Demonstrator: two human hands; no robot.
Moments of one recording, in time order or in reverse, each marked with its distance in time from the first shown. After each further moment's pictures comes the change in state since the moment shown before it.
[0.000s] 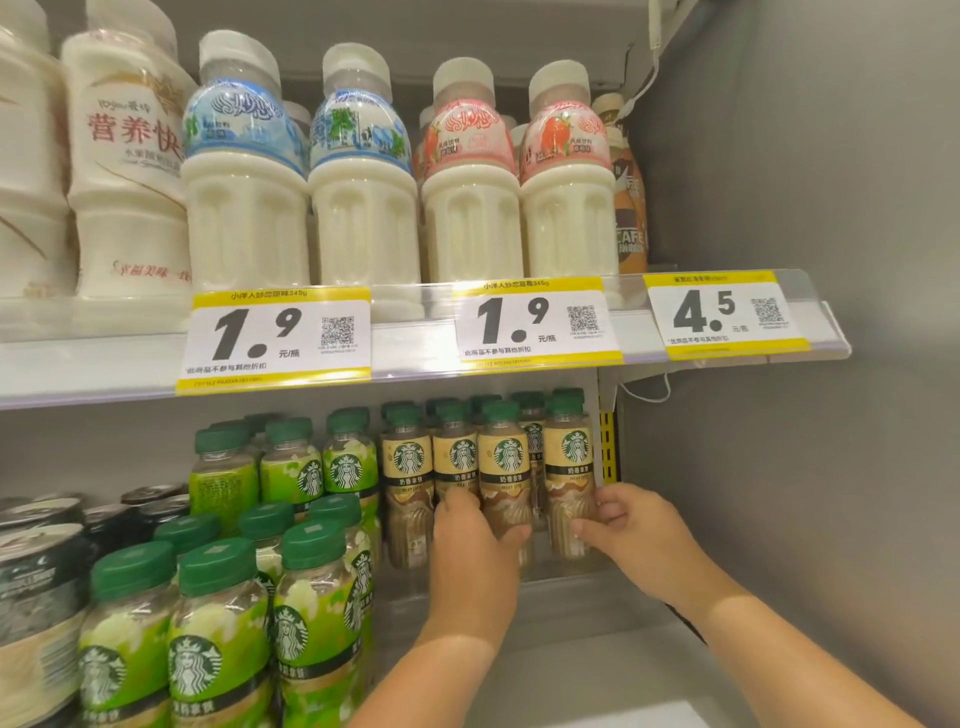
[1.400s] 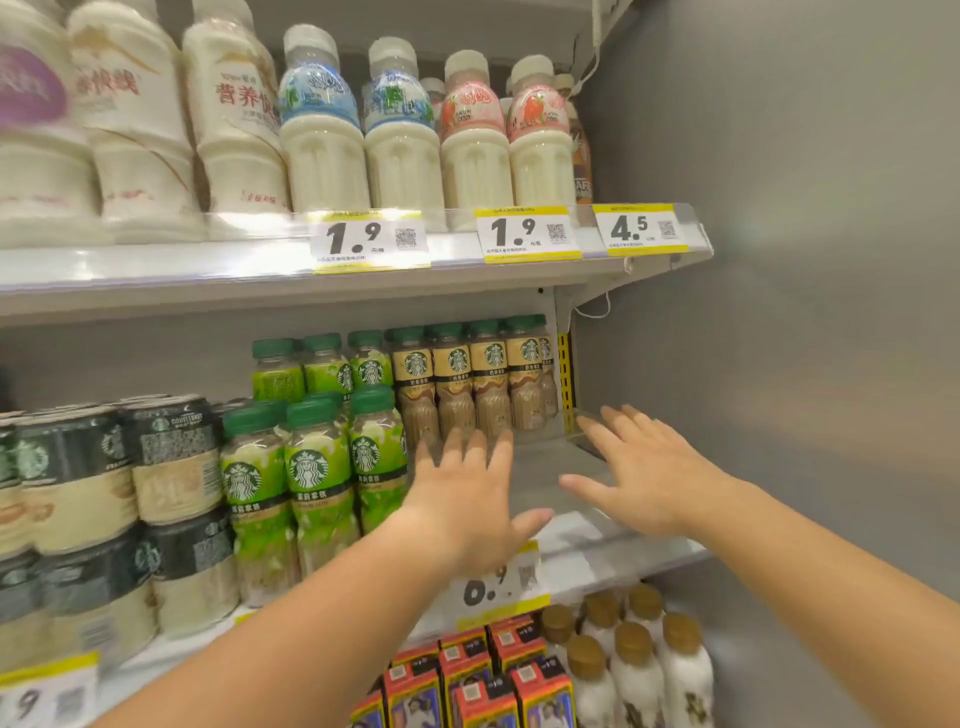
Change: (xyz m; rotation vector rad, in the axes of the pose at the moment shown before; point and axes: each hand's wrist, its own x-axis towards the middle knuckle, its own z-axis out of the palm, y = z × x) left_hand -0.100 0.000 -0.101 0.979 -0.569 0.532; right_hand -0.157 -0.058 -0.018 -1.014 -0.130 -0.099
